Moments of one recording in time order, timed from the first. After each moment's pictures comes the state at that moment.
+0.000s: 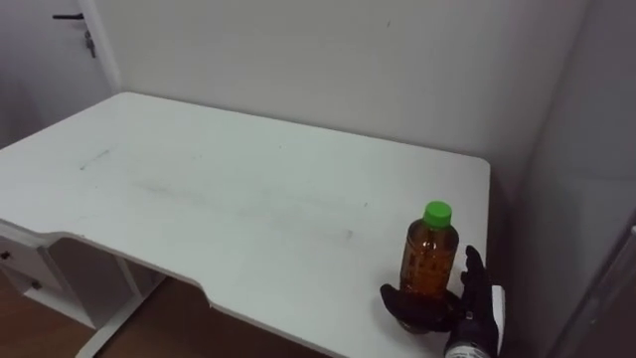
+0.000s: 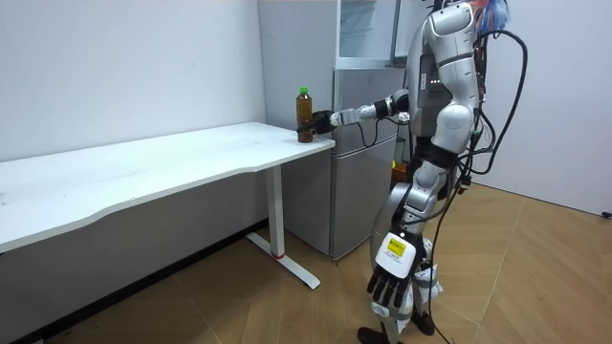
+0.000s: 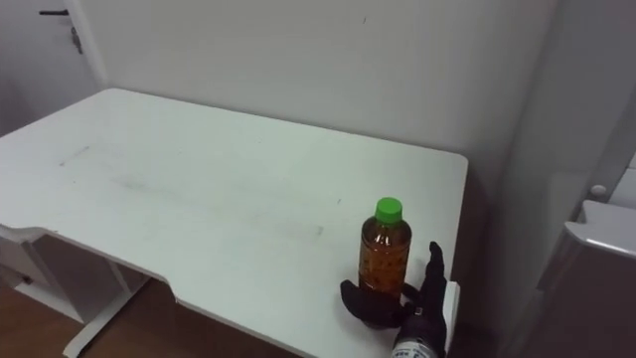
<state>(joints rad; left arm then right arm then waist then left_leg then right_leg) 0.21 0.19 -0.19 0.97 0.32 0.16 0.19 -0.40 -0.16 0.33 0.50 0.38 -0.08 -0.75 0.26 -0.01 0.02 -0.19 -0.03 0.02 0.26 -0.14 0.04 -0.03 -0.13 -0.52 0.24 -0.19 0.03</state>
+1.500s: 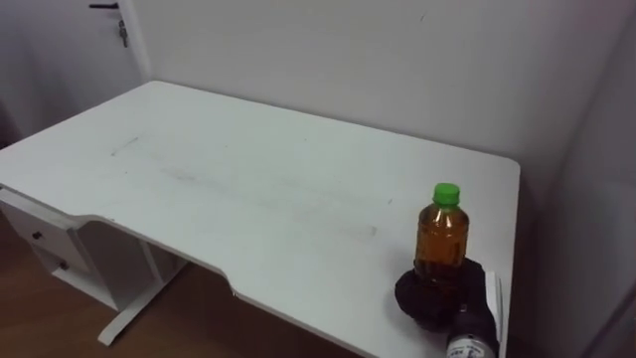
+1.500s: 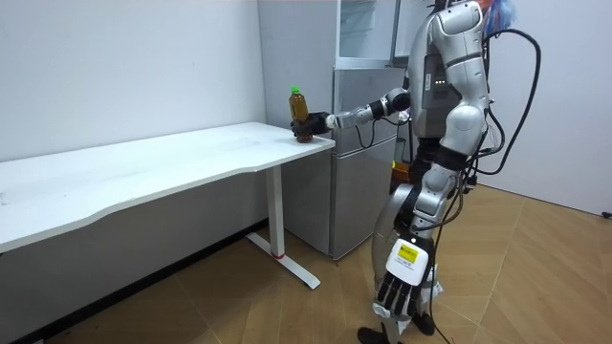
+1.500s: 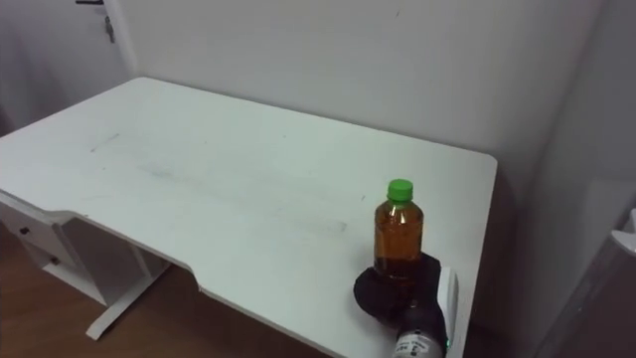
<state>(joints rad) 0.21 0.20 -0.19 0.97 0.32 0.16 0.18 -0.45 -0.18 0.34 0.62 0.25 -0.06 -0.67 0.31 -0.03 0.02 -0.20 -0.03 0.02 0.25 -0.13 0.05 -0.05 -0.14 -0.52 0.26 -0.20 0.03</state>
